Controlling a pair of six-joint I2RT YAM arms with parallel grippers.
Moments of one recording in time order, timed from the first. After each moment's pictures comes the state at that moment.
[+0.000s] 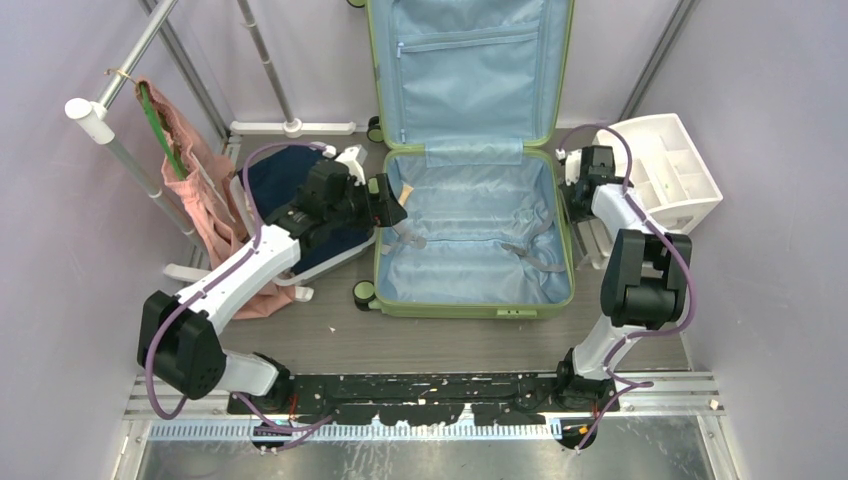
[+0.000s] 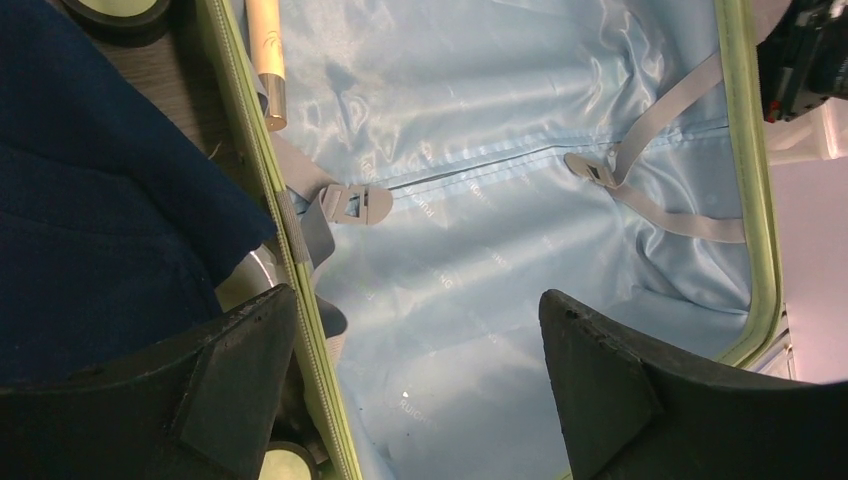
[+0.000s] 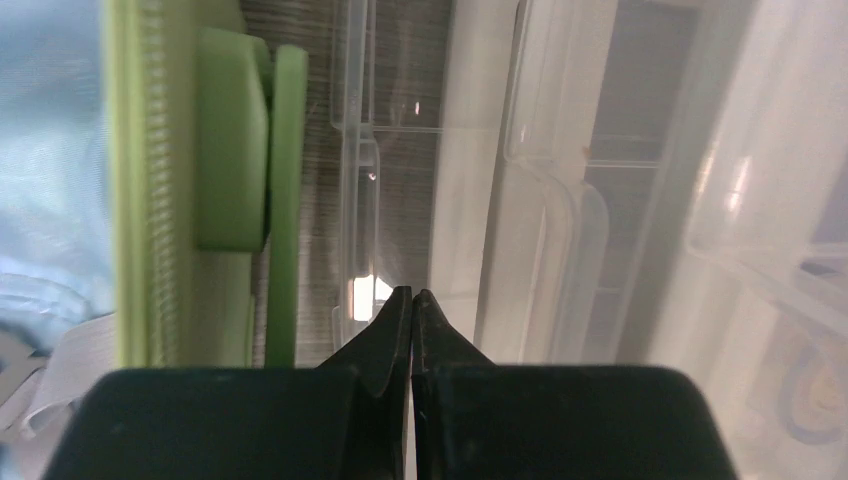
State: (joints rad) left arm -0.49 1.37 1.10 -0.28 0.14 -0.52; right arm -0.13 1.71 1.23 -0.50 0.06 -0.37
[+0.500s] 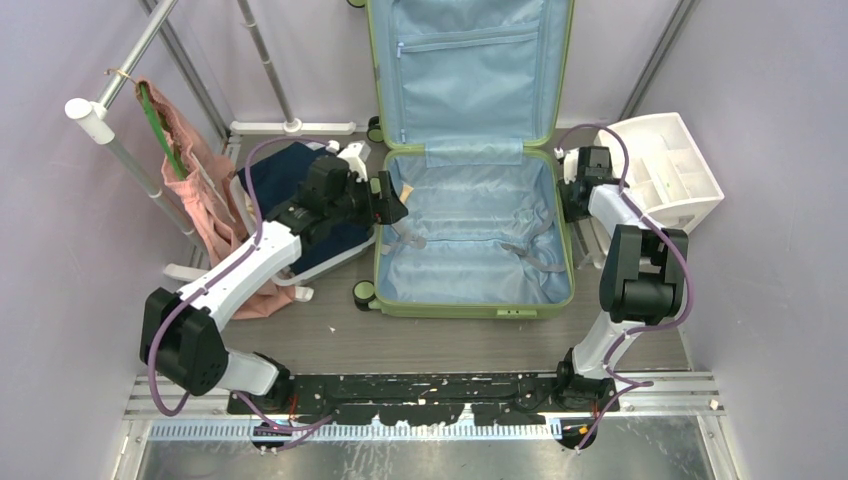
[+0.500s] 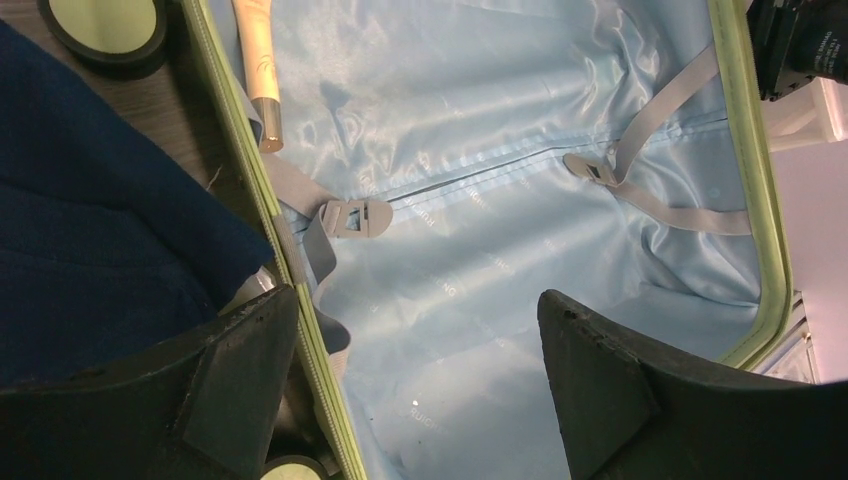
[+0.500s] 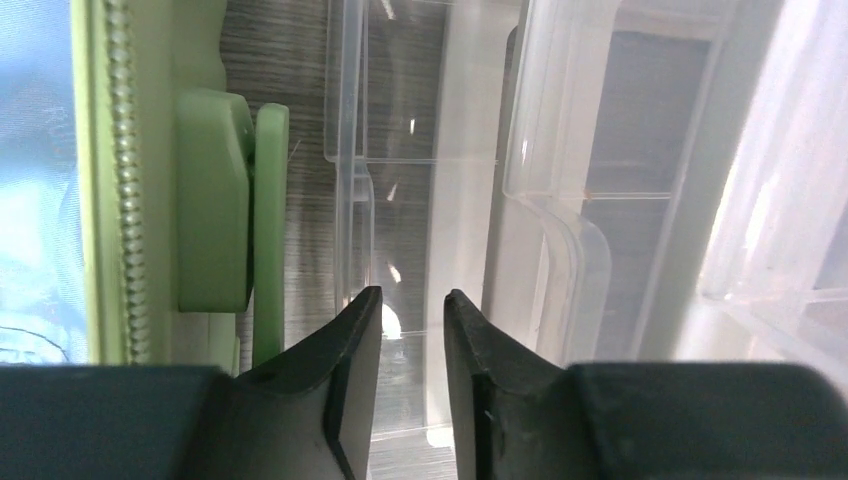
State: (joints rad) left arm -0.49 1.39 1.12 -0.27 0.17 -0.47; right arm -0.12 1.76 1.21 -0.41 0.11 -0.36
